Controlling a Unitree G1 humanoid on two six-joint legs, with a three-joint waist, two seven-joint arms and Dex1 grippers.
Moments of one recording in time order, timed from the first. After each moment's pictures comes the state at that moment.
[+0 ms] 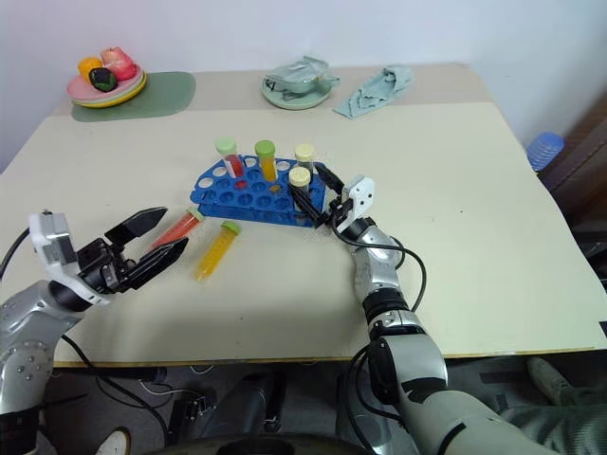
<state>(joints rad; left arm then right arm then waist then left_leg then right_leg) 0.09 0.58 0.38 -0.36 -0.84 0.34 -0.90 -0.71 -0.02 -0.14 0.93 0.30 -0.61 0.88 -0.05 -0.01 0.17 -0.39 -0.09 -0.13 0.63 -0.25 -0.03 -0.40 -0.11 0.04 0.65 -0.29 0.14</state>
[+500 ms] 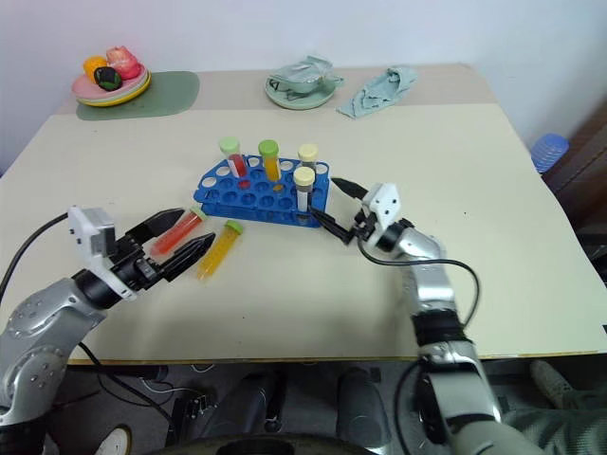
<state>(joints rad) 0.06 0.57 0.28 -0.57 -0.70 0.48 -0.54 -0.40 -0.38 -0.01 0.23 0.30 -0.12 0.97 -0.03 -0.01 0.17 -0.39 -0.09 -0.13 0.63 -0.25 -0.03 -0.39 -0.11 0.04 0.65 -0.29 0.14</state>
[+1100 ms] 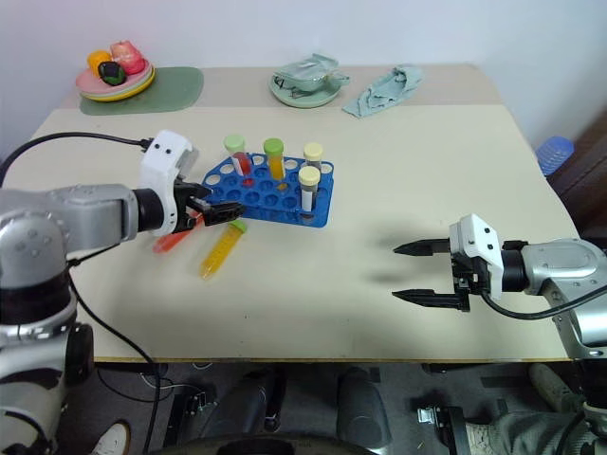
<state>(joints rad) -0.77 0.63 0.12 -0.30 -0.99 1.60 -0.01 -0.12 -0.97 -0.16 -0.13 0.53 0.25 1.40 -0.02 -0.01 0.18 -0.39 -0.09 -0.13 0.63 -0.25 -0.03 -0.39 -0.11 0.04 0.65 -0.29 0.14</state>
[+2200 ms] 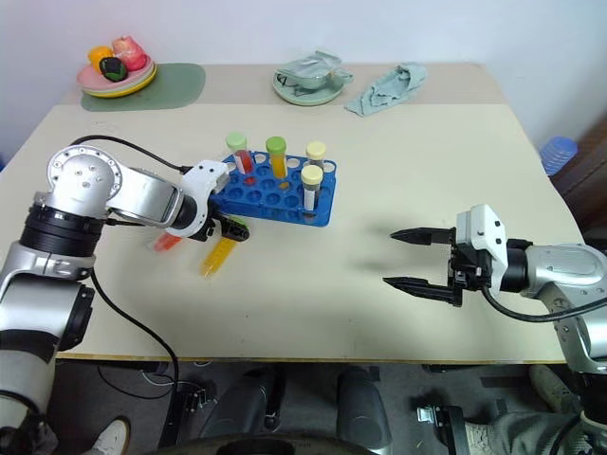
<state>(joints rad) -0.99 0.66 -0.24 0.23 -1.39 1.61 0.42 -0.06 -0.92 -0.25 -0.27 0.62 0.32 1.26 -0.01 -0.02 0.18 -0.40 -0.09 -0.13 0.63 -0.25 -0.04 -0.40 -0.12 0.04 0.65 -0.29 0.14</state>
